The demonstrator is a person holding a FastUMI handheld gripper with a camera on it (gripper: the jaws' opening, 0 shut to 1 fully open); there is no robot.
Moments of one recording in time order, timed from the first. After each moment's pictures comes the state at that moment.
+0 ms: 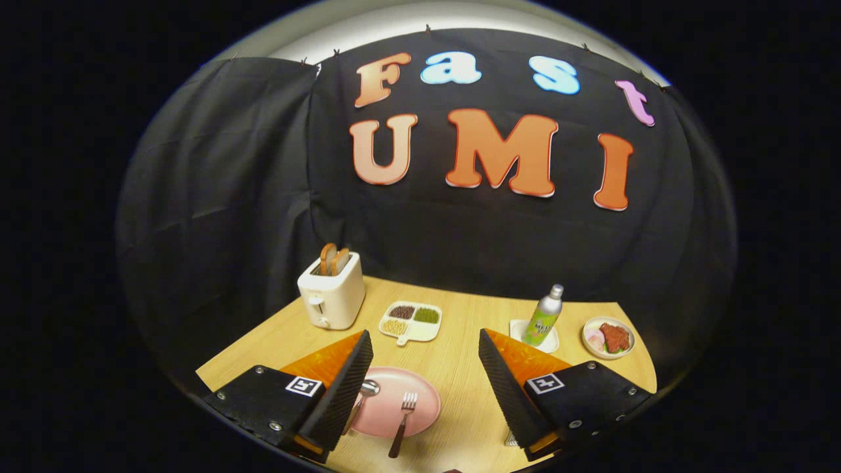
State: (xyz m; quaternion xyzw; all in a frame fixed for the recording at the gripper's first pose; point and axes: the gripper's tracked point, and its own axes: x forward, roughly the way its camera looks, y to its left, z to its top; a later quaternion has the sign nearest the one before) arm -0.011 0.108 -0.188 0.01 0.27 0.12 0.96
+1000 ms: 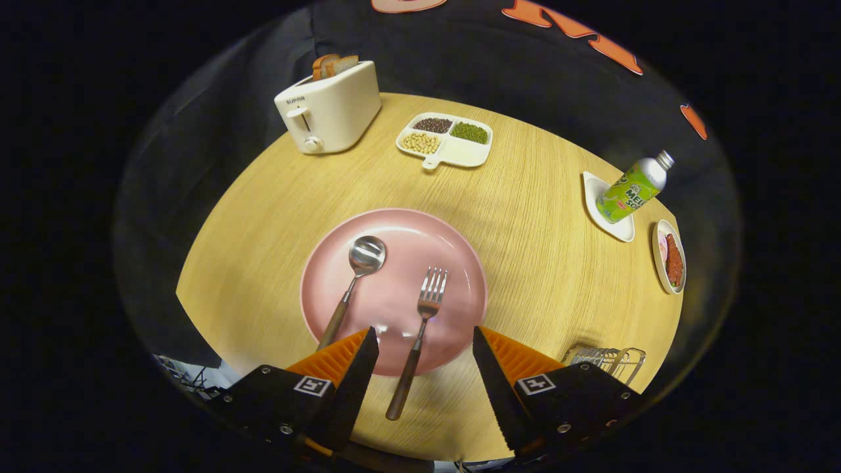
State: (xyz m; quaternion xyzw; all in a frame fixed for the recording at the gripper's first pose) arm -0.061 0.133 -0.375 -0.10 0.60 0.17 0.78
